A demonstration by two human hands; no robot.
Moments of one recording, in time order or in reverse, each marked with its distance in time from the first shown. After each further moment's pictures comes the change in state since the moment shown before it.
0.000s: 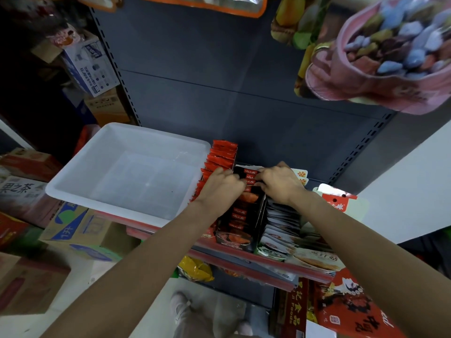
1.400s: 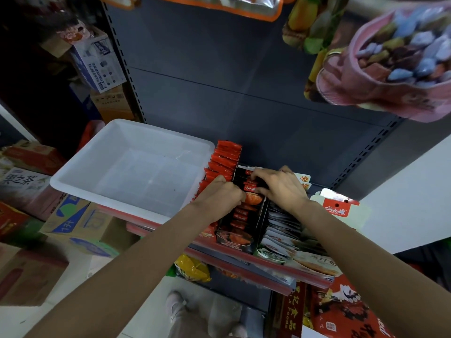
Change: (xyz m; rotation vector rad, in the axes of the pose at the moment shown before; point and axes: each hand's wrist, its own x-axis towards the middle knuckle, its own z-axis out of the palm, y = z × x) left_hand -0.012 -0.008 0.012 -0.261 -0.050 0.074; right_hand -0.012 -0.003 0.006 0.158 0.163 -0.033
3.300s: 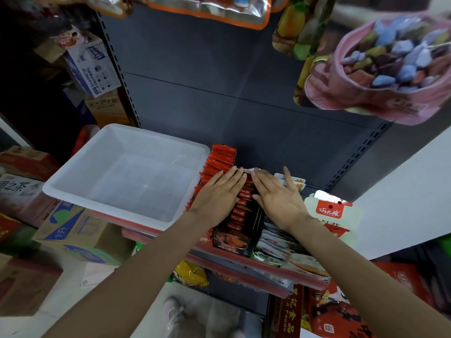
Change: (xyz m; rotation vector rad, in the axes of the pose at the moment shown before) left_hand 0.002 0.003 0.013 0.140 0.119 -0.098; right_hand -0.026 -0.008 0.011 -0.340 0.094 0.039
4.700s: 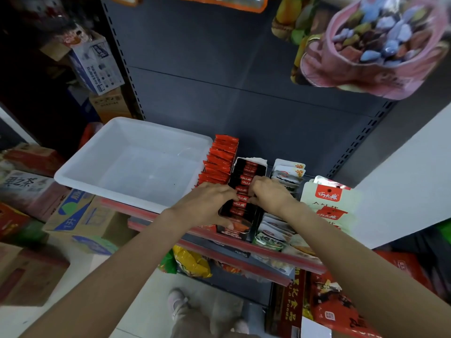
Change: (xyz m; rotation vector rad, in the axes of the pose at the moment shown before) left_hand -0.048 -0.008 -0.021 -0.314 -0.214 0.110; right_hand 0.007 -0.026 -0.022 0.358 -0.395 -0.009
